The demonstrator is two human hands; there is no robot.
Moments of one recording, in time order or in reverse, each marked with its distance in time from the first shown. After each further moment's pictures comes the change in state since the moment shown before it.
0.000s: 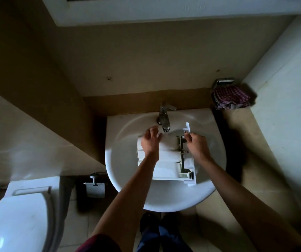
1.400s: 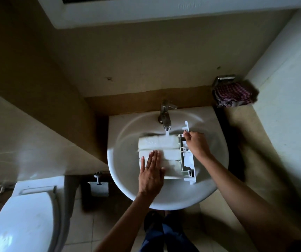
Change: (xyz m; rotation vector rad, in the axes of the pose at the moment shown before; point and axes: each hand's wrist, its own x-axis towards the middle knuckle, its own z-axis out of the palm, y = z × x) left_hand -0.066 -0.075 -0.086 1.373 -0.283 0.767; right_hand 0.007 -0.002 0.006 -0.001 0.008 -0.068
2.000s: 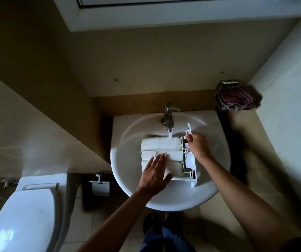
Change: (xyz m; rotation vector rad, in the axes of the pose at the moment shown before) left_hand 0.003 -0.008 -0.003 0.078 0.044 0.213; right_hand 0.002 -0.004 -0.002 -0.011 -0.046 0.030
